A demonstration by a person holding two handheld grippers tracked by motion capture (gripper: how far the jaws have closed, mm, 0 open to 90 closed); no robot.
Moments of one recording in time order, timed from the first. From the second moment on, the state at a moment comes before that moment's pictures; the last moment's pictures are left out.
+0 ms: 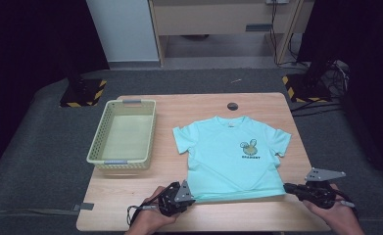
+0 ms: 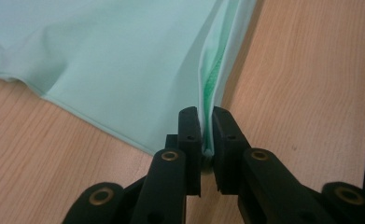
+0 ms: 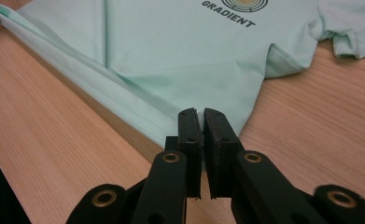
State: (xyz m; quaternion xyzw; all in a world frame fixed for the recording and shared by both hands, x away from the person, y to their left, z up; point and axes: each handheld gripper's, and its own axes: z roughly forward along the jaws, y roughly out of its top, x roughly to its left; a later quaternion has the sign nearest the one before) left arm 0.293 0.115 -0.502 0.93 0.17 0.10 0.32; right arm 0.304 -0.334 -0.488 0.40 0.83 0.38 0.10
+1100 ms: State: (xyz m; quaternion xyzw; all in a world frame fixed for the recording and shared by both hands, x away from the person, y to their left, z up) left arm 0.273 0.112 -0.510 0.94 0.13 0.10 0.30; right arm 0.256 -0.344 -0.510 0.40 0.84 0.35 0.07
